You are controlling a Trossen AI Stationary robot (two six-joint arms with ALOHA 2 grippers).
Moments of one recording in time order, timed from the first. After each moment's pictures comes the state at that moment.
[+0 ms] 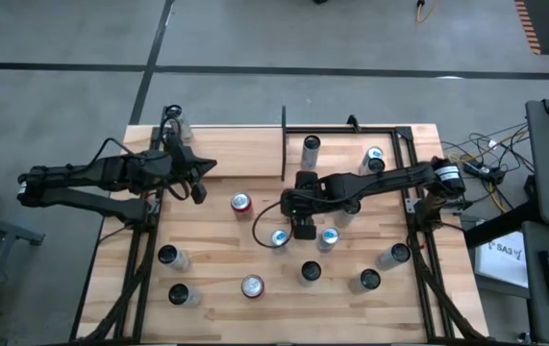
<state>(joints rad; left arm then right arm) 0.02 0.82 0.91 -0.56 -0.48 -0.17 0.07 1.79 1.55 -0.91 0.23 0.06</state>
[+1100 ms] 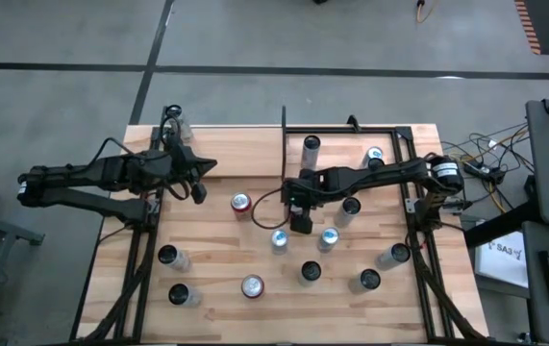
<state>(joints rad) 0.02 0.82 0.91 -0.55 -0.48 -0.17 -0.01 1.80 1.41 -0.75 0.11 0.13</state>
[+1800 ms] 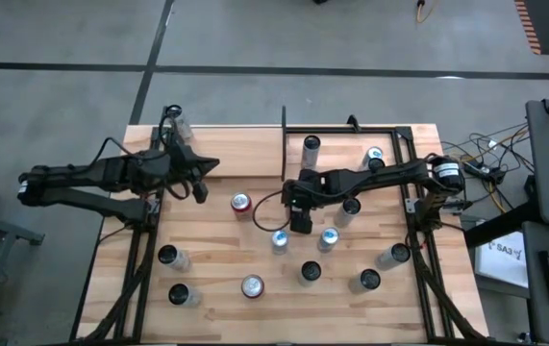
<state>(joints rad) 0.00 0.82 0.89 -0.45 -0.48 -0.17 -0.01 1.77 1.38 -0.72 0.17 0.12</state>
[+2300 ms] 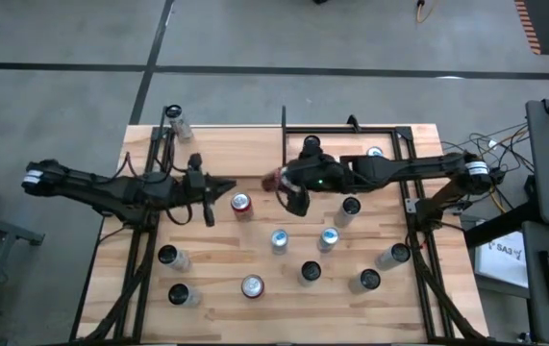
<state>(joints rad) -0.16 0.86 0.65 0.09 -0.46 0.00 0.00 1.57 1.43 -0.46 0.32 0.02</state>
